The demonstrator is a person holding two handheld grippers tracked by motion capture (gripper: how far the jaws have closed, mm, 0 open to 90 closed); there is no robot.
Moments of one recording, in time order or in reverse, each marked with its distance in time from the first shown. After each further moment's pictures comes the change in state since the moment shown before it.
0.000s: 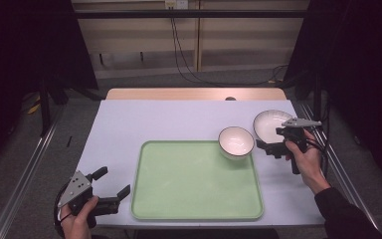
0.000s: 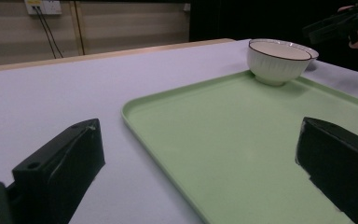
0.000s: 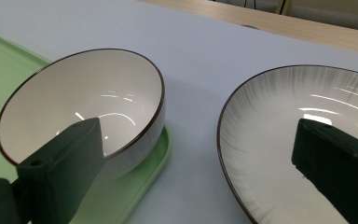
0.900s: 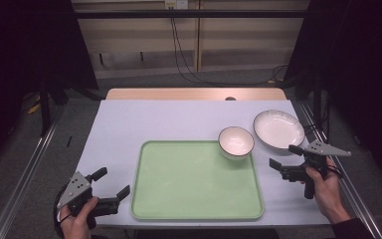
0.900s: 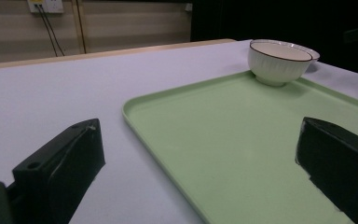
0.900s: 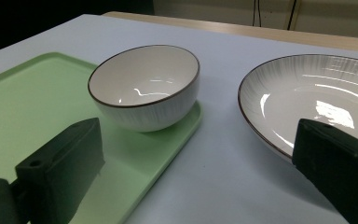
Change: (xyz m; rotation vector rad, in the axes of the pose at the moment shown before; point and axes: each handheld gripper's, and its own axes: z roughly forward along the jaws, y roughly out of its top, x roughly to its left) left arm -0.001 -0.001 -0.002 -0.002 0.002 -0.012; right arm 0.021 -0.048 -0.064 -0.152 0.043 0.048
